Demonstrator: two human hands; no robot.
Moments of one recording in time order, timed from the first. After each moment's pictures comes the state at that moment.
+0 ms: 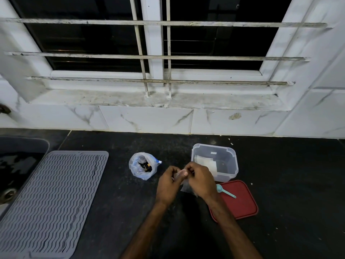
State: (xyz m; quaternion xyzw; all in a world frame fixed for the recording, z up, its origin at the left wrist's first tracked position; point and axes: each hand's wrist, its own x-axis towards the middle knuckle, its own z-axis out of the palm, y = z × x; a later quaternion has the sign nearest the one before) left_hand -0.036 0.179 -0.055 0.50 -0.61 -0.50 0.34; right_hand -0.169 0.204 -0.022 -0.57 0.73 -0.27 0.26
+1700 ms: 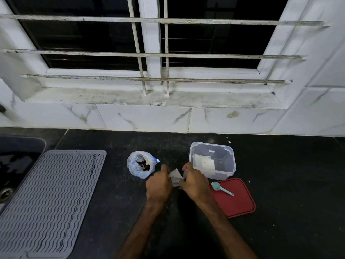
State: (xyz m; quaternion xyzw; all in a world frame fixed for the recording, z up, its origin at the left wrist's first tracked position) left_hand -0.026 0.172 -0.048 0.62 -0.76 -0.18 0.08; right_hand -0.147 0.210 -0.015 -0.56 0.78 -0.16 0.25
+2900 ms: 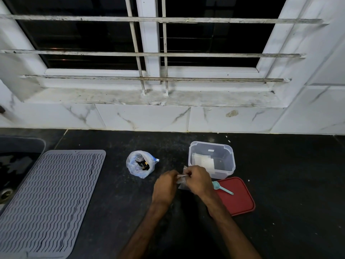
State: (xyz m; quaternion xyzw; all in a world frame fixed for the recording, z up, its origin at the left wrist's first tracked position) left_hand -0.034 0.179 -0.064 0.53 -0.78 -0.28 0.16; right_hand -0.168 0.205 -0.030 -0.51 0.78 -0.20 0.29
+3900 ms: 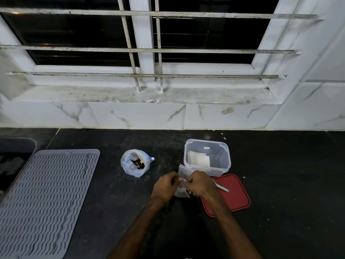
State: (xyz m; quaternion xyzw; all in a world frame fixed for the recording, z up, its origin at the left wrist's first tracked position) left_hand -0.045 0.171 -0.093 0.53 -0.75 -0.39 0.12; right_hand -0.194 0.216 -0.046 -0.52 0.78 -0.08 0.34
